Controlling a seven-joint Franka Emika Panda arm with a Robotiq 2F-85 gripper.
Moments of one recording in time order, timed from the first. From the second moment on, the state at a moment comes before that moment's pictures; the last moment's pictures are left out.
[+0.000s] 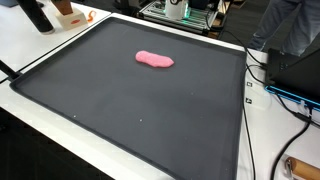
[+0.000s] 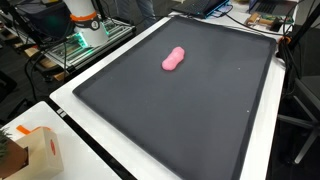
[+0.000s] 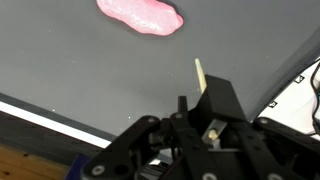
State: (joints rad) arm 0.22 -0.26 0.13 -2.32 0.01 2.28 -0.17
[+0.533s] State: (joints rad) arm 0.22 -0.26 0.13 -2.33 0.01 2.29 -0.17
